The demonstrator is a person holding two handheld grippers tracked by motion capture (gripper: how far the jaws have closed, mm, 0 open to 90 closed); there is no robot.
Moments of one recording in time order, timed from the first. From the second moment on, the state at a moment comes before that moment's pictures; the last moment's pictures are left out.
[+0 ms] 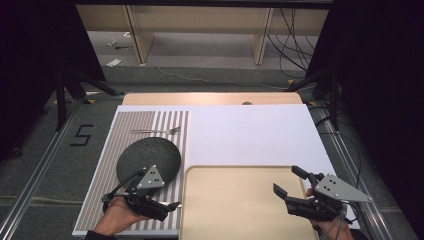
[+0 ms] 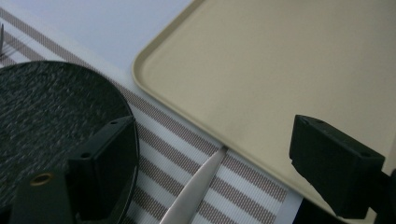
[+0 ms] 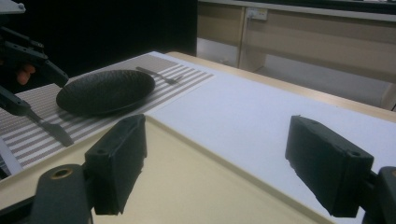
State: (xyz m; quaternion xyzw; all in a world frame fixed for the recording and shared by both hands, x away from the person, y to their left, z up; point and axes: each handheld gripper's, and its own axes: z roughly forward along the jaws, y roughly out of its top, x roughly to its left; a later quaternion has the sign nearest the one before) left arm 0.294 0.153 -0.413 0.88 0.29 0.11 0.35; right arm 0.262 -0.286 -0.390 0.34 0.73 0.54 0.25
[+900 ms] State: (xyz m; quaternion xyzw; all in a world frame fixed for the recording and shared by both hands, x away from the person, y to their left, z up) left arm 0.295 0.185 -0.427 0.93 0.29 0.07 0.21; right arm 0.263 -0.286 -0.390 0.34 0.73 0.54 0.25
